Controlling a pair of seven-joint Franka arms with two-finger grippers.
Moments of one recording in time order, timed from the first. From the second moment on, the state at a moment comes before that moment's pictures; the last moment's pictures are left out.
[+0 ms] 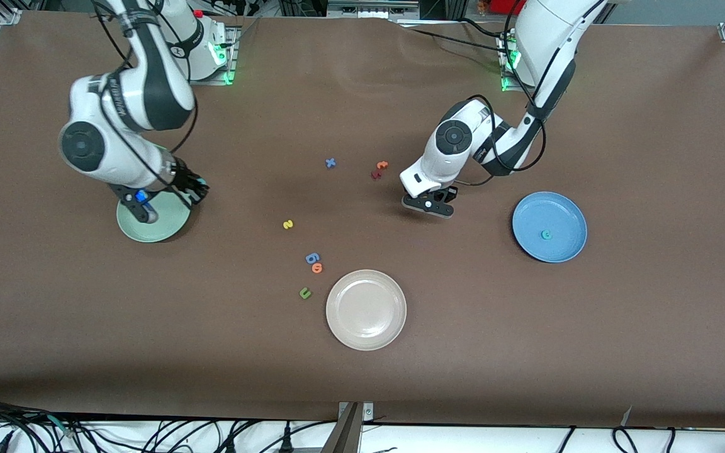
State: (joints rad) left arm -0.34 0.52 -0.30 -2.11 0.14 2.58 -0.49; right arm 0.50 0.17 -0.32 -2.03 0.17 1.94 0.89
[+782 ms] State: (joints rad) left arm -0.34 0.52 -0.29 -2.11 0.14 2.58 -0.49; right arm 0.47 0.31 -0.50 -2.20 0.17 2.22 0.35
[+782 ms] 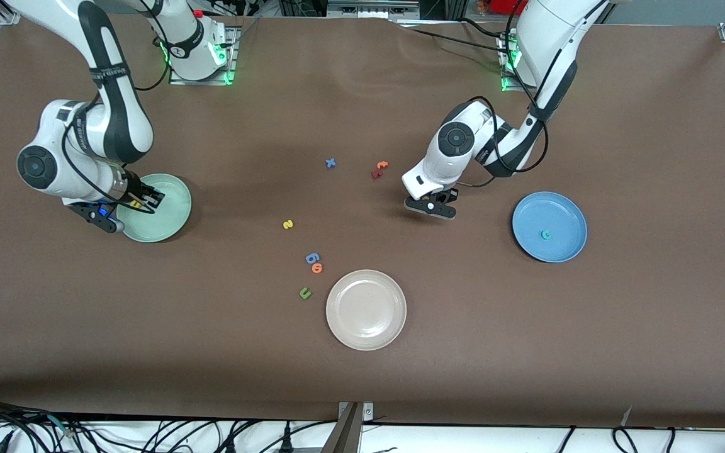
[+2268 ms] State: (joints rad) left arm -0.20 0.48 -0.29 -1.90 0.14 2.15 -0.48; right arm 0.44 0.26 -0.33 -2.08 0.17 2.13 0.61
